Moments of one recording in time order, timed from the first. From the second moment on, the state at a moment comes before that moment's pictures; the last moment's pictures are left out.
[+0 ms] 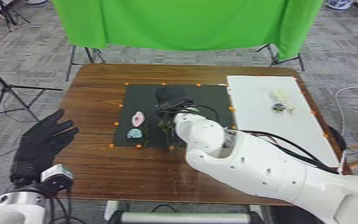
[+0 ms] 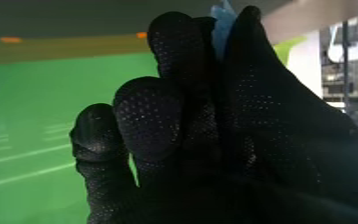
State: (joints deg) left arm 135.7 -68.1 -104.4 -132.4 51.8 16.9 3.6; right arm -46.7 -66.6 17.5 -92.6 -121.0 -0.3 39.1
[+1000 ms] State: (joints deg) left arm 134.9 -67.7 -102.7 -131.9 51.8 16.7 3.7; right arm -49.3 -68.4 20.7 -90.5 -122.0 -8.7 40.3
